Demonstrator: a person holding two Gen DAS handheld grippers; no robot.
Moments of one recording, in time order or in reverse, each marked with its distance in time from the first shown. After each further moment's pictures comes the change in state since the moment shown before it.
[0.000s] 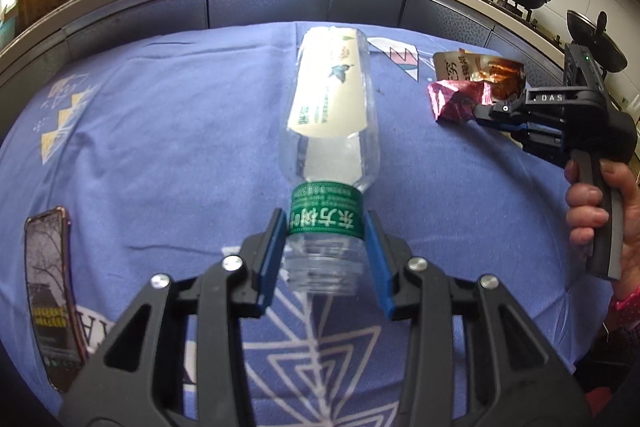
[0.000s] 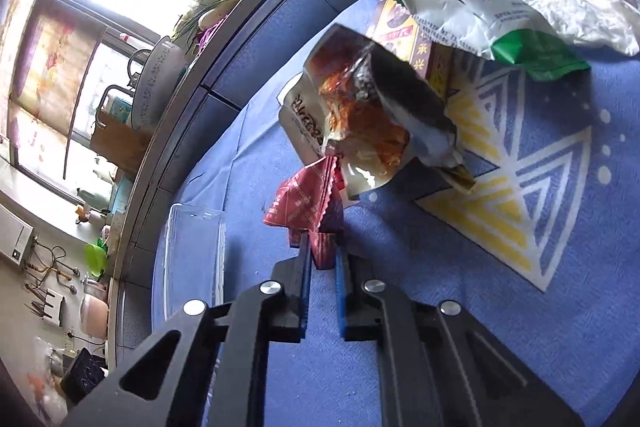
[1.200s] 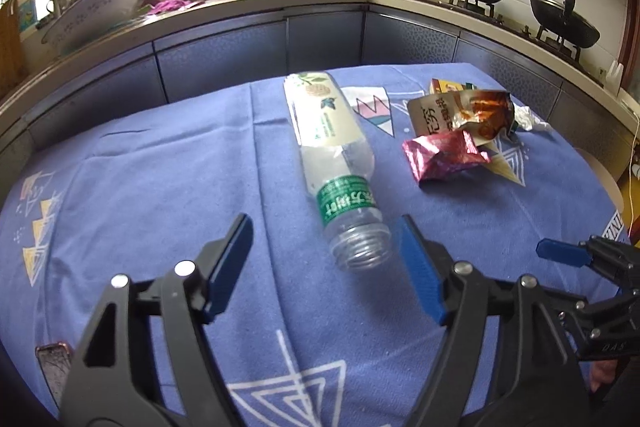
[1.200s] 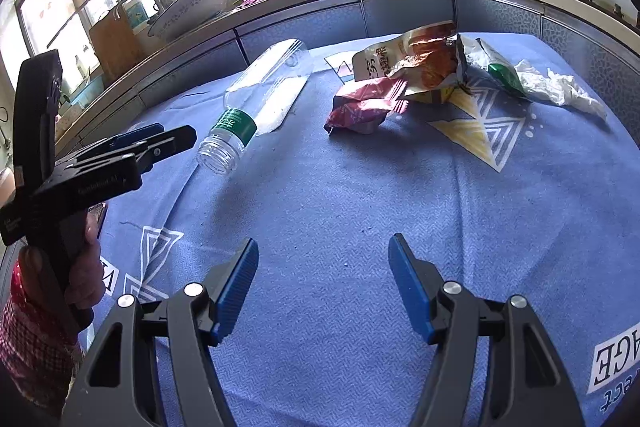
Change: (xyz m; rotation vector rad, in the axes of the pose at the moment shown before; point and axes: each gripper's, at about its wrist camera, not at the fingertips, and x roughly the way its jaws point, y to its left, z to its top) left arm 0.030 -0.021 0.071 0.180 -0.092 -0.082; right arm -0.032 0.056 -0.116 -0.420 -0.106 -0.301
